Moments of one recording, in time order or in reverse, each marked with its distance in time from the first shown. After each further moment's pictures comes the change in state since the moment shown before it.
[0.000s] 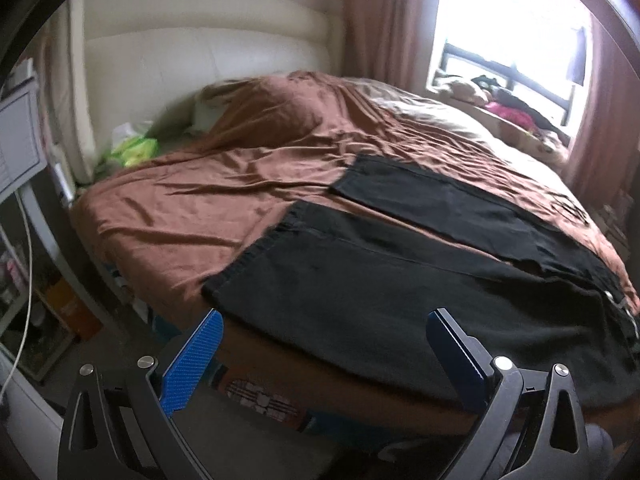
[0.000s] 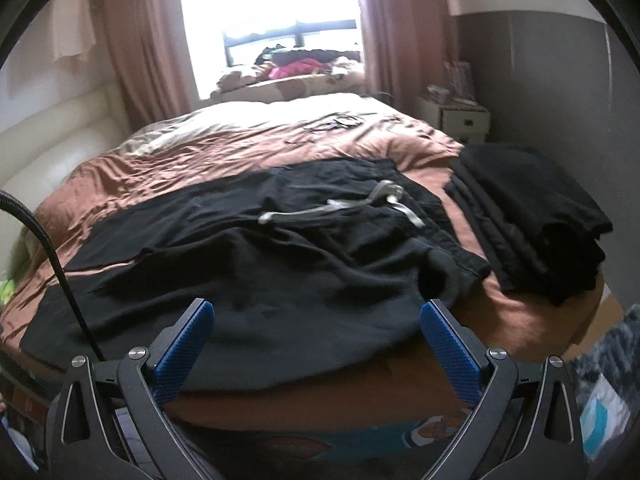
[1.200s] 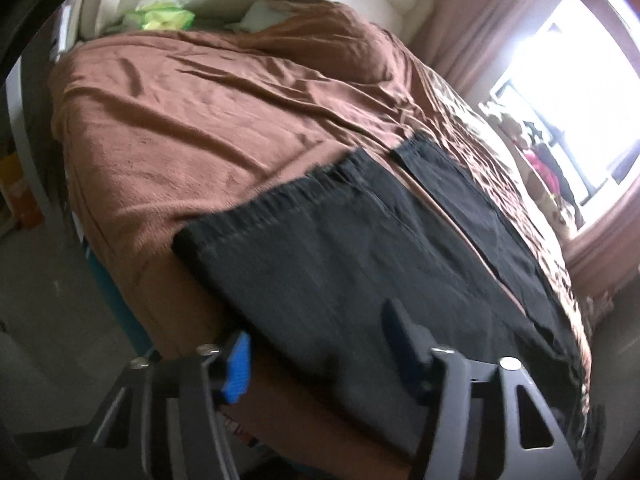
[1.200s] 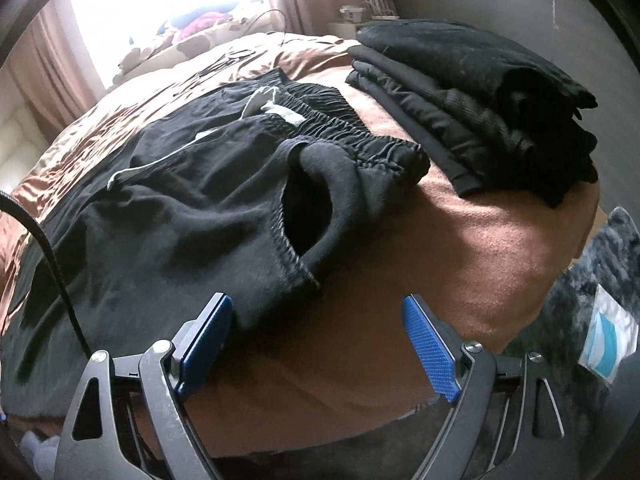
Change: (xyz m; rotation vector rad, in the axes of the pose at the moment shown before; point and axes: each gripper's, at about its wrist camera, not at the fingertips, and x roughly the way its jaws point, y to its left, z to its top) left arm 0.119 0.077 -0.010 -0.394 0.150 -0.115; right arm 0.076 -0.060 -0.006 0.246 0.173 -0.147
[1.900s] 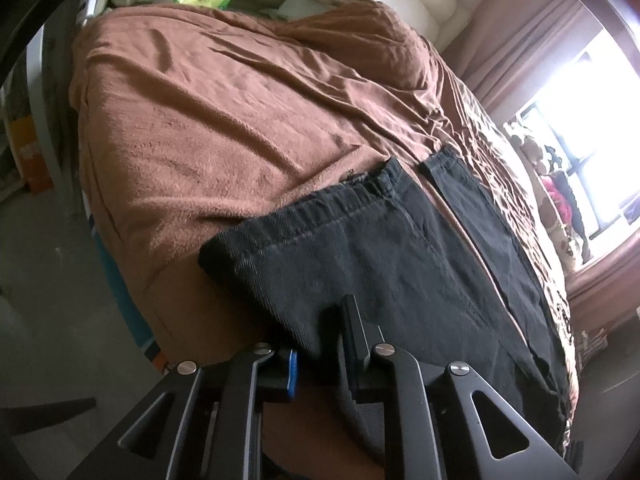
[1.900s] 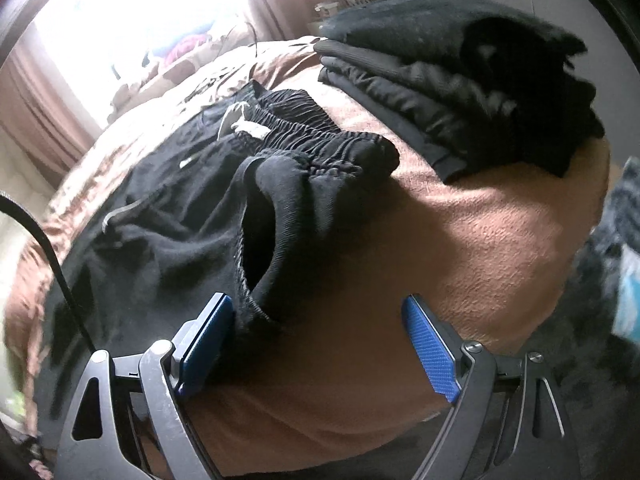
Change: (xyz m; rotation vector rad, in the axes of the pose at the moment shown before) left arm 0.012 0.014 0.012 -0.113 0.025 0.026; right arm 0.021 -0.047 0.004 0.171 -0.003 0.122
